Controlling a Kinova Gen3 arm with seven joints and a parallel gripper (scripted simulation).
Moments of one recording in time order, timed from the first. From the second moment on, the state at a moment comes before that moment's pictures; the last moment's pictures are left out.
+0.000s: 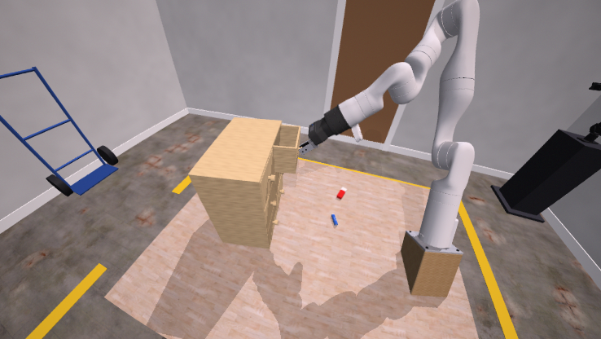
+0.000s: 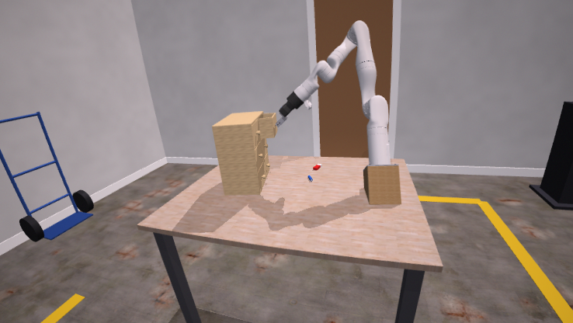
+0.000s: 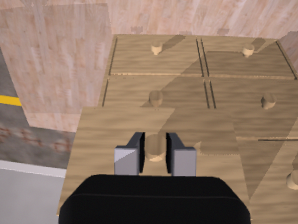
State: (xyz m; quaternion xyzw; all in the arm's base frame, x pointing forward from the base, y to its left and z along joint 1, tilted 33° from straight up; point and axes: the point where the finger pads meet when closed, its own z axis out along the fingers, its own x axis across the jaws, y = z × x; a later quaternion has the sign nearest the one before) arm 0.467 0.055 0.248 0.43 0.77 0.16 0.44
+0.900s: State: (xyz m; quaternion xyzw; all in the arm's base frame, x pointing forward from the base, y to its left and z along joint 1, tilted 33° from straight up) arm 0.443 0.046 0.244 0.43 0.77 0.16 0.44
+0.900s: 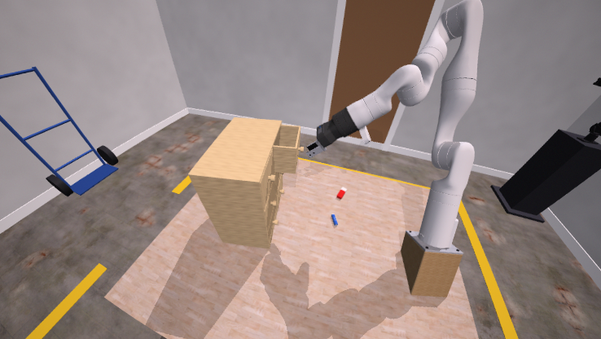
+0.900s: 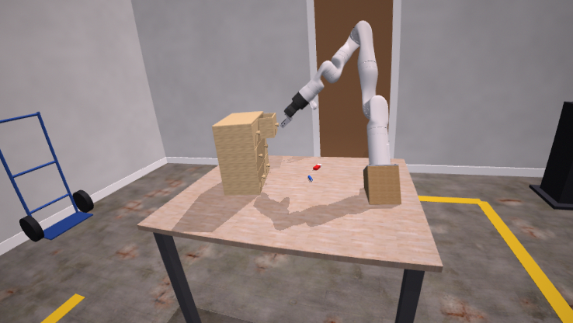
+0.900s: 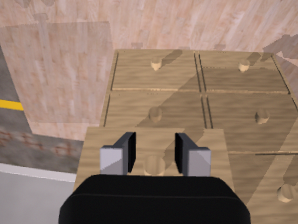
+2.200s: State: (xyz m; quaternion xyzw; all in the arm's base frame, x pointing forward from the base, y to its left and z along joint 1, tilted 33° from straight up) arm 0.369 0.037 0.264 0.43 0.77 0.16 0.44
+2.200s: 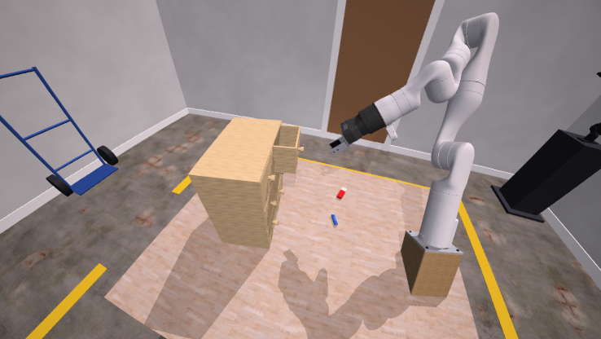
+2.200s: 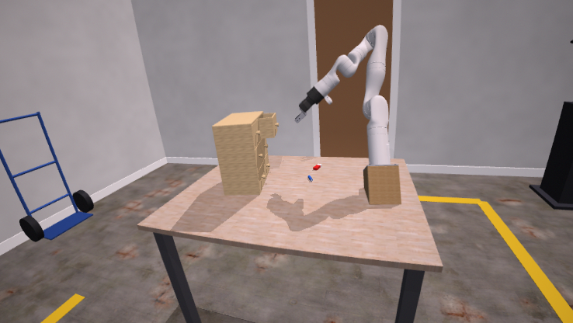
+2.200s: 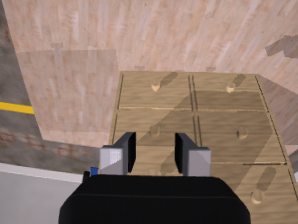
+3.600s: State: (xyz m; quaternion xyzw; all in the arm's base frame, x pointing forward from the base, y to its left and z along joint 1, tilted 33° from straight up) arm 0.363 0.039 0.271 0.44 0.78 0.14 0.43
